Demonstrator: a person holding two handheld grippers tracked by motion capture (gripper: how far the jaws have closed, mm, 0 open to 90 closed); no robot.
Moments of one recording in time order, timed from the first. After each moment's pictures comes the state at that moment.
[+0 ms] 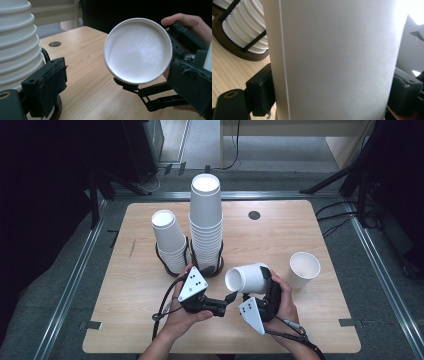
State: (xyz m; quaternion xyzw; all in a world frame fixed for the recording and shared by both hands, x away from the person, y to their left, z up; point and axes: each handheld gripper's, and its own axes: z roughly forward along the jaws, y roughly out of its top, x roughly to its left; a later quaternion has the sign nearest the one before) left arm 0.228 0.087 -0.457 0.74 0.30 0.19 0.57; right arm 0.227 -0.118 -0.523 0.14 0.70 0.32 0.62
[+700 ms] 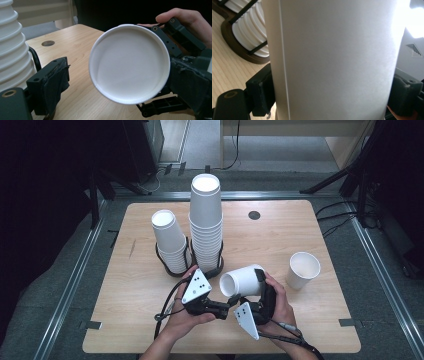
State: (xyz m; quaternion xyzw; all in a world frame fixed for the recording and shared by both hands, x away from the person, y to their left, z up) left arm 0.225 0.081 -0.459 0.75 0.28 0.18 0.57; right arm 0.220 -0.108 -0.526 0.10 0.70 0.32 0.64
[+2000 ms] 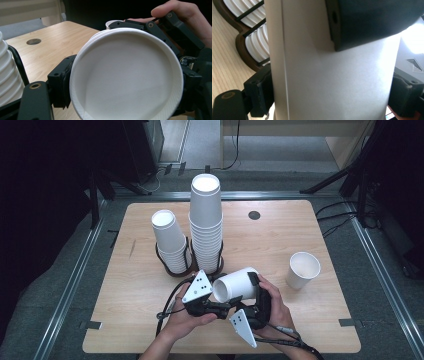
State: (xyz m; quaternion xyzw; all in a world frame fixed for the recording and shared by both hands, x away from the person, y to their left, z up) left arm 0.226 0.081 -0.460 0.77 0.26 0.14 0.57; right arm 0.210 -0.102 -0.523 0.05 0.69 0.33 0.64
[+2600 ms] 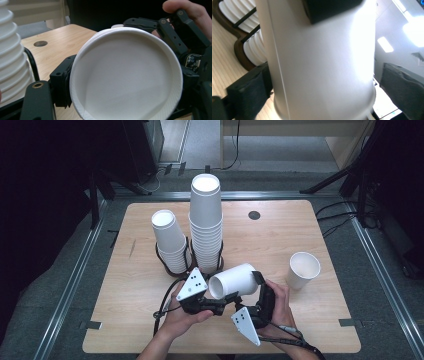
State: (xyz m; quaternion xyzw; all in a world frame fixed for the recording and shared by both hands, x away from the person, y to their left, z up) left arm 0.230 0.093 -0.457 0.75 0.28 0.15 0.58; right arm 0.210 -0.105 -0.516 0.08 0.69 0.36 0.62
